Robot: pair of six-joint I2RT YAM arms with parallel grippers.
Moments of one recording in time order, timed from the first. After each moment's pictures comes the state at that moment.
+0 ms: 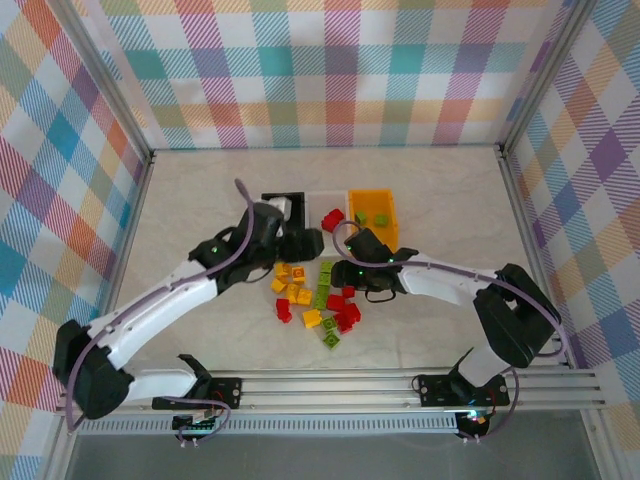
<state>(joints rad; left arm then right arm) -0.71 1.20 1.00 -0.51 -0.05 -0.67 0.77 1.57 0.89 -0.36 -0.03 0.75</state>
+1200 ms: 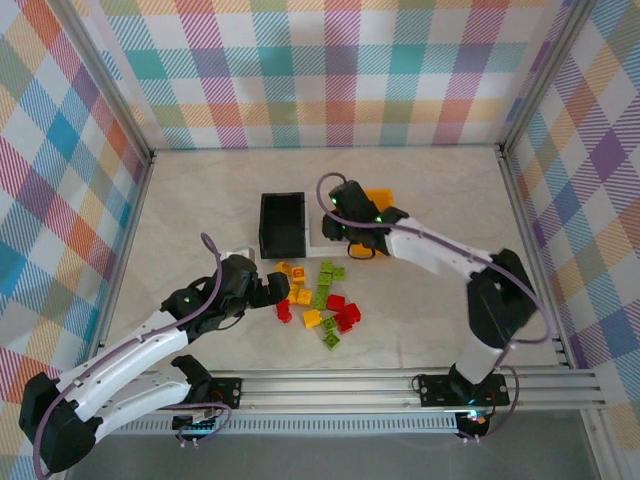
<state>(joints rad) -0.71 0.87 0.62 -0.58 -0.14 -0.81 0.72 1.74 1.35 -0.45 0.13 0.62</state>
